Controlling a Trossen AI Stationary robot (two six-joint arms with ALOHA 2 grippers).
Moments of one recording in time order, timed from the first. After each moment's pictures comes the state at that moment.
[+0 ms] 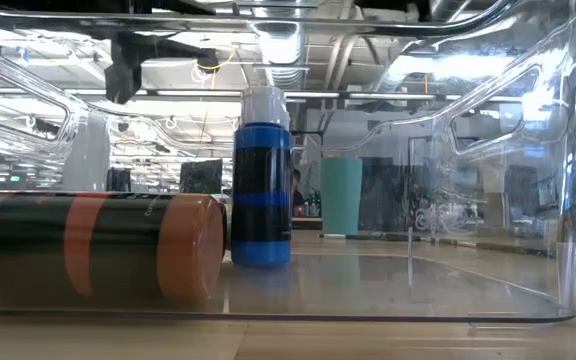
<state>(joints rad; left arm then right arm) -0.41 1.08 0.46 0.44 -0.62 -0.92 -0.08 1.09 0.99 0.02 0.47 0.08</state>
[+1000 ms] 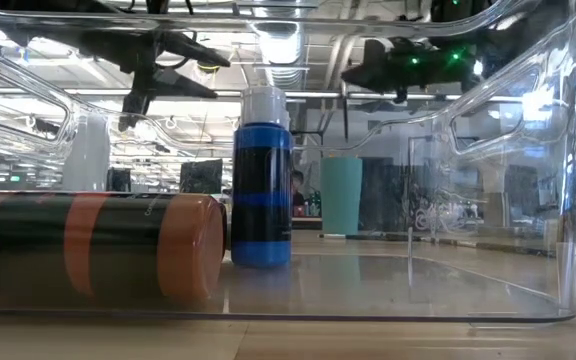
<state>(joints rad) -0.21 1.08 0.45 0.36 -0.56 -0.98 -0.46 1.36 0.61 0.89 0.10 0.02</state>
